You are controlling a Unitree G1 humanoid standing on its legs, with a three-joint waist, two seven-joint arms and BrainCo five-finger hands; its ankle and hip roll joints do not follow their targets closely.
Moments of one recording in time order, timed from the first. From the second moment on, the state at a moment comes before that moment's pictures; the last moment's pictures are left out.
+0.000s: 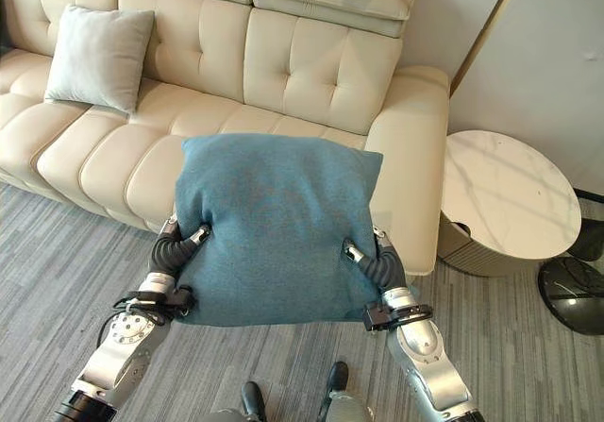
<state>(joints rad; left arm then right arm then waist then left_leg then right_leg) -0.03 0.43 -0.27 -0.01 -0.42 -0.23 0.20 0.05 -0.43 0.26 -0.11 0.39 -0.22 -0.08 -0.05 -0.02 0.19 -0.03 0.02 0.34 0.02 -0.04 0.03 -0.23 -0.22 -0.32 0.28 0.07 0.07</state>
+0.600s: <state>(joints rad) 0.00 0.38 -0.30 0.02 -0.41 -0.22 0.16 0.10 -0.49 0.22 -0.12 0.41 -0.21 -0.04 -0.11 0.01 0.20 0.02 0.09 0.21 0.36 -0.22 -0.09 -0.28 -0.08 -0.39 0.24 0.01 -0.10</state>
